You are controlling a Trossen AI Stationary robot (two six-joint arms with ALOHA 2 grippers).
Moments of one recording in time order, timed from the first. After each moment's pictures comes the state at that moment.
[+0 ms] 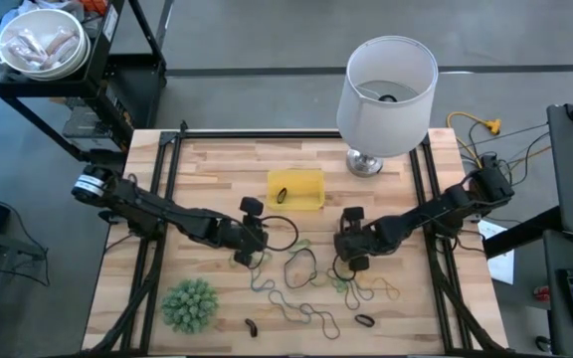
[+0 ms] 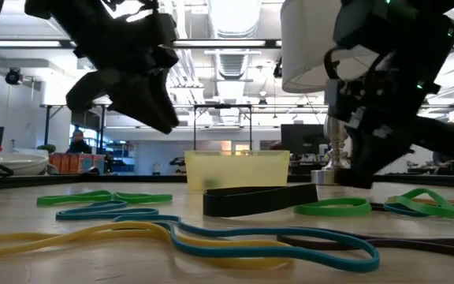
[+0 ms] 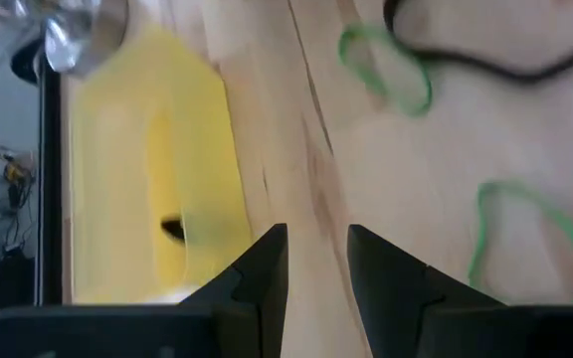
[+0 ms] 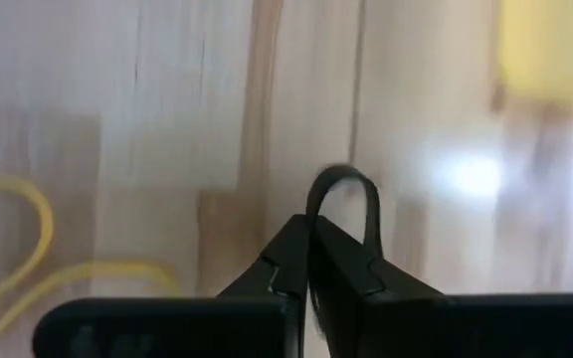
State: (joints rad) left arm -0.27 1.47 0.89 -0.34 -0.50 0.25; right arm 0.31 1.60 0.77 -0.44 0.40 0.12
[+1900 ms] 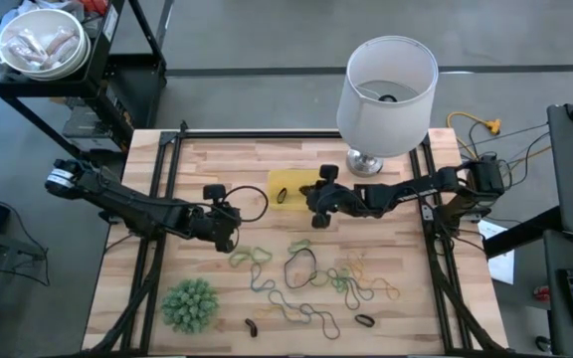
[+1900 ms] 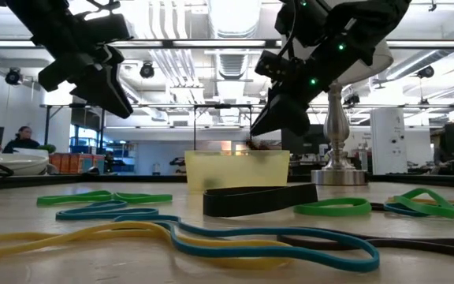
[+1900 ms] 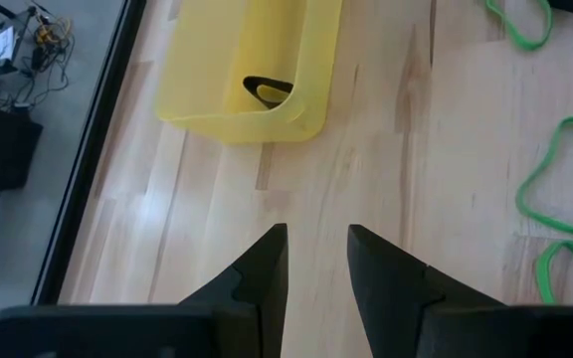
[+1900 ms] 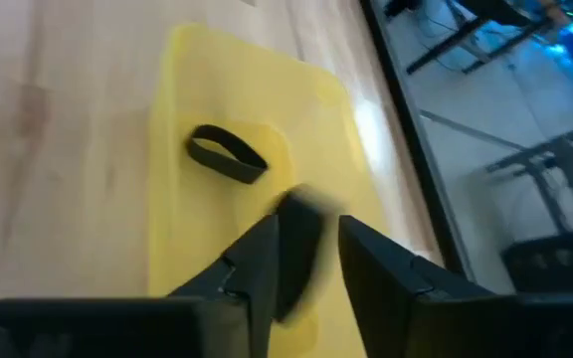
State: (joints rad) left arm -0.28 1.18 0.75 -0.56 -0.62 -0.15; right arm -0.04 1.64 0.85 0.12 0.46 -0.32
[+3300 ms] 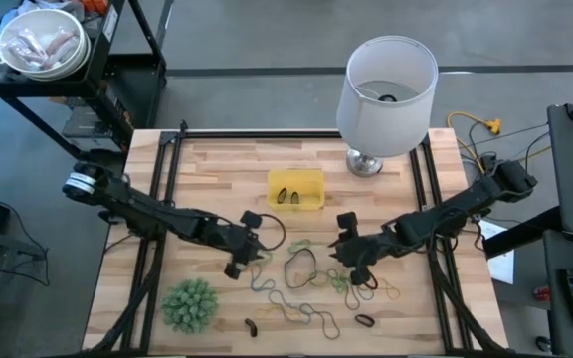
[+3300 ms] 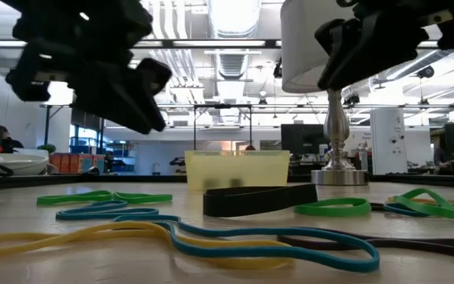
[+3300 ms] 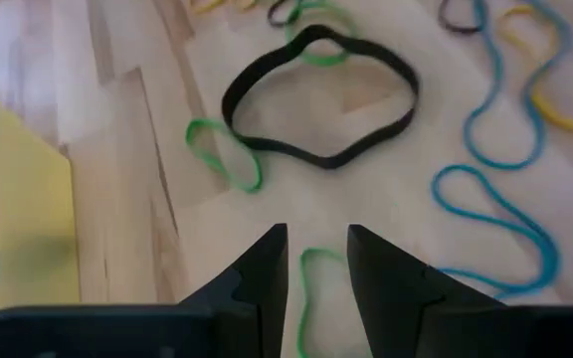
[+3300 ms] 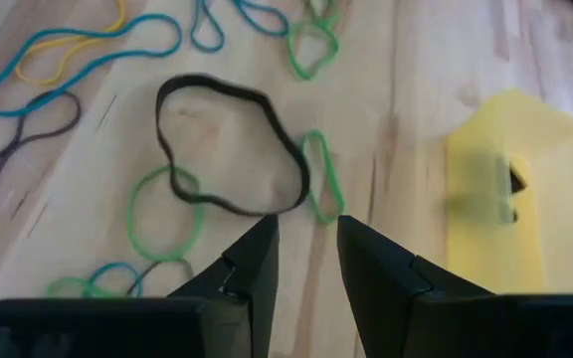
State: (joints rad) left arm -0.27 1.41 0.70 -0.02 -0.12 0.22; right arm 0.42 1.40 0.86 -0.32 0.34 0.00
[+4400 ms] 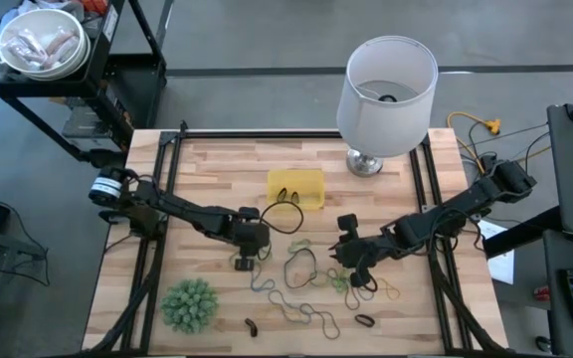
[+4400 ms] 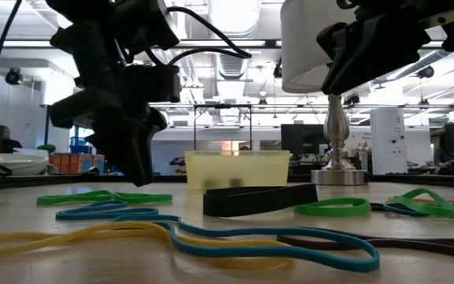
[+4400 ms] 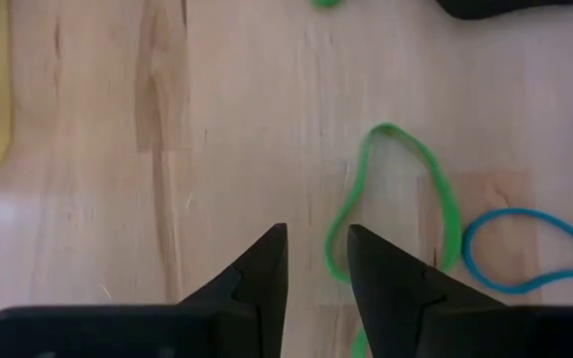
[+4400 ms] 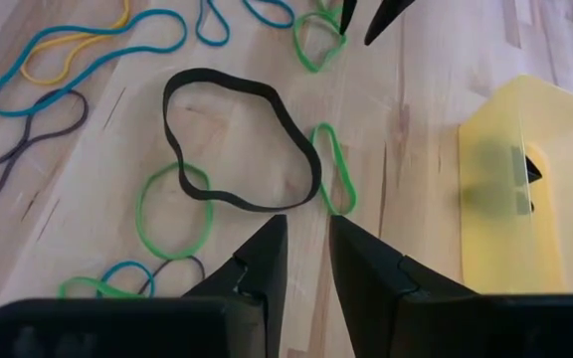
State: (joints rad) left arm -0.18 1.62 0.88 -0.37 -0.10 -0.12; right arm 0.43 1.41 0.85 -0.32 0.34 0.03
